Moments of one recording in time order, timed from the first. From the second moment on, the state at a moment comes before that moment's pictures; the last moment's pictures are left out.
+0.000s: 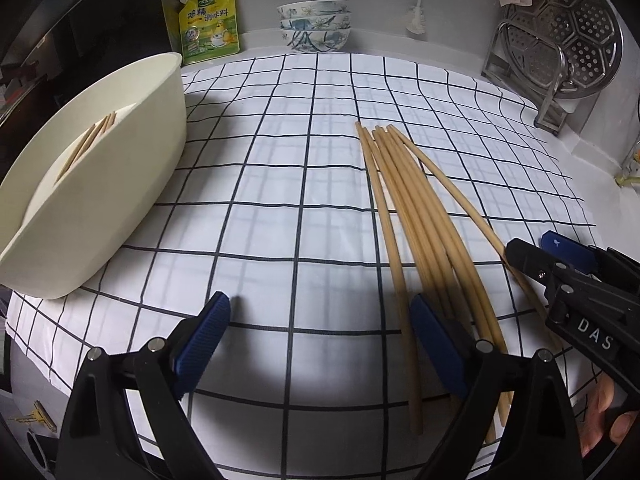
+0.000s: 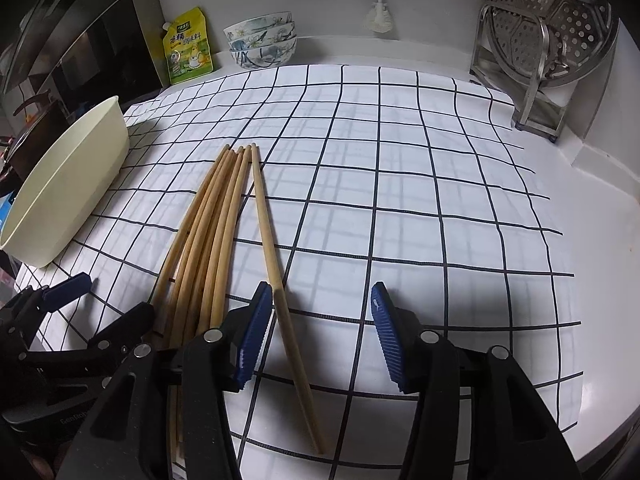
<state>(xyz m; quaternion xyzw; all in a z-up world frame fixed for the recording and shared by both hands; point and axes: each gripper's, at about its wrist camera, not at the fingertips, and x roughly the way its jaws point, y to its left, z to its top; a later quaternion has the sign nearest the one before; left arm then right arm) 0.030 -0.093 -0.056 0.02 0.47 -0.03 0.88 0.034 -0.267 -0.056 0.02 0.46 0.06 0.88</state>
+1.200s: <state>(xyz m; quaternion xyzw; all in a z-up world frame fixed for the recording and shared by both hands) 0.047 -0.098 -0.042 -0.01 0.47 -0.10 0.87 0.029 -0.257 -0.048 0.02 0.43 0.09 0.90</state>
